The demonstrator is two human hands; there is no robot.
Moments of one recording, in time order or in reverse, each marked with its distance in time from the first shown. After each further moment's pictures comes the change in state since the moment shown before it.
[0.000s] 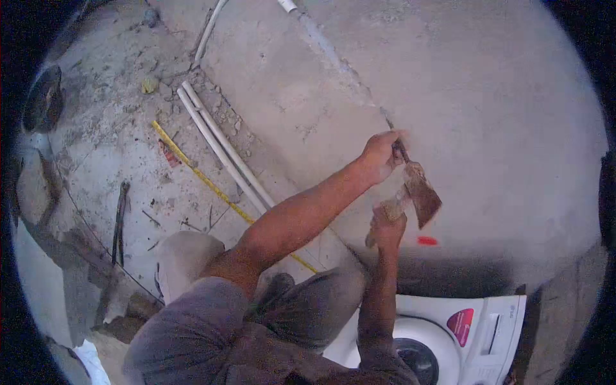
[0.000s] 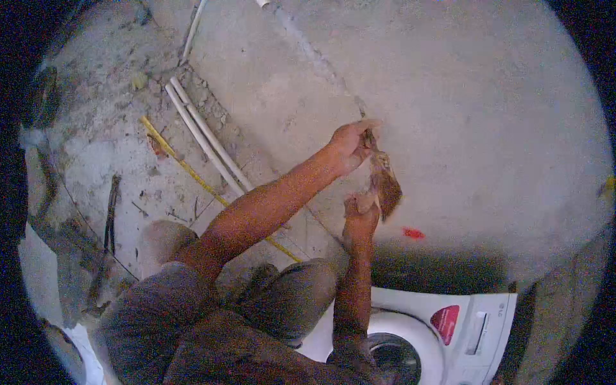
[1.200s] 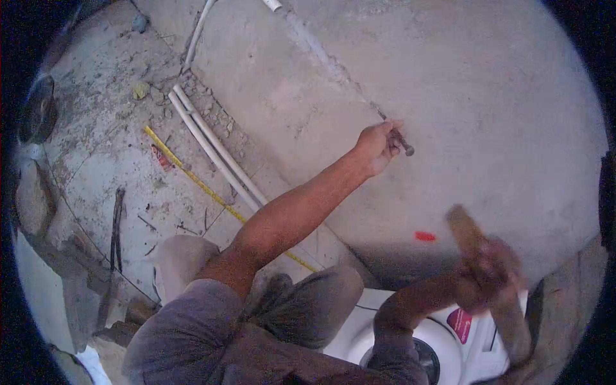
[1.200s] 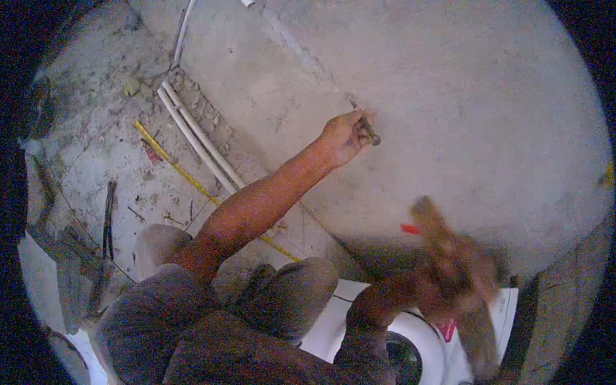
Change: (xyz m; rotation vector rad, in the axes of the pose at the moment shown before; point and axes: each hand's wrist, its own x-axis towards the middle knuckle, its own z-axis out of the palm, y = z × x) left_hand 0.013 0.003 0.005 0.024 0.022 -0.031; right_hand -0.016 -0.085 -0.132 0.326 0.762 -0.761
